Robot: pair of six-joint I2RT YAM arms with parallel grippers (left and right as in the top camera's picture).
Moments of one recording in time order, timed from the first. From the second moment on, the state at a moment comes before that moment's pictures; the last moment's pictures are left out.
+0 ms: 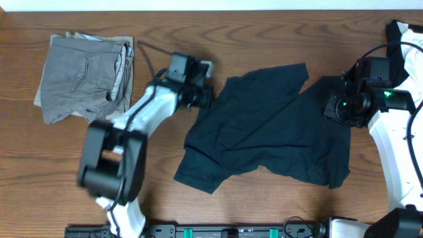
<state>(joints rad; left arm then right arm) -0.34 1.96 1.28 -0.37 0.44 -0.15 -0.10 1.45 1.17 -0.94 -0.12 0.28</state>
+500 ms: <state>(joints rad) -0.39 2.22 1.52 -0.37 0.40 -0.11 -0.10 1.45 1.17 -0.94 -0.12 0.28</state>
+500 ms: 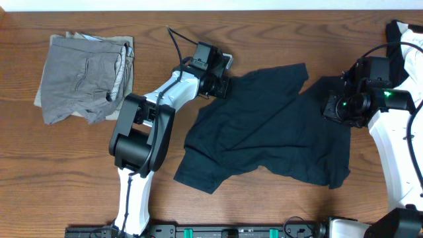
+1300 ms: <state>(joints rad) -0.21 2.22 1.53 -0.40 -0.24 -0.28 -0.10 1.48 1.02 -0.54 -0.12 0.32</state>
